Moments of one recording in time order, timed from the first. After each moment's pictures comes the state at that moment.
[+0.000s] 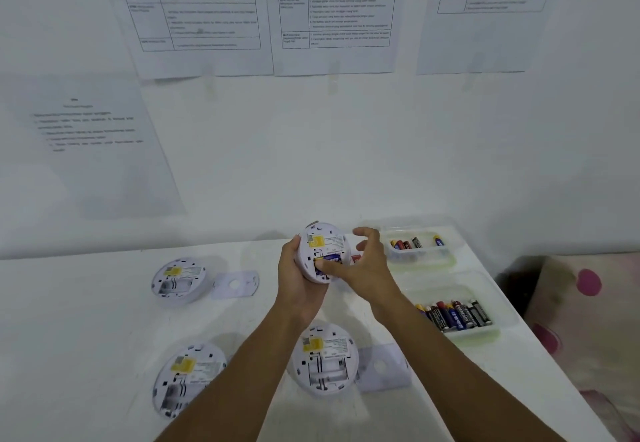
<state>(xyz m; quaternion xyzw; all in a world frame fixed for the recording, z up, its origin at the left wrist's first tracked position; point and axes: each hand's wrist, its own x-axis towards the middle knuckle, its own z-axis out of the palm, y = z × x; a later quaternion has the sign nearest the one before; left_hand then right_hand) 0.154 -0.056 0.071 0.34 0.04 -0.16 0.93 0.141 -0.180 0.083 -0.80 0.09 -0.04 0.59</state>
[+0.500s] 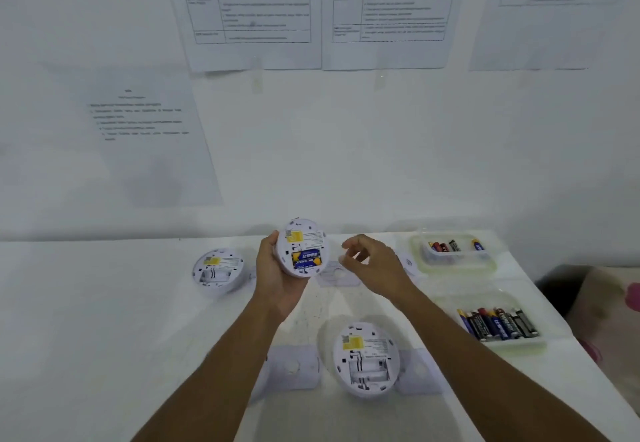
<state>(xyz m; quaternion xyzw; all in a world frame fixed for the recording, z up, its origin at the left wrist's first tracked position) 0.169 0.035 0.066 0.32 0.08 -0.12 0.94 0.170 -0.149 0.068 -0.89 -0.05 -0.03 0.46</state>
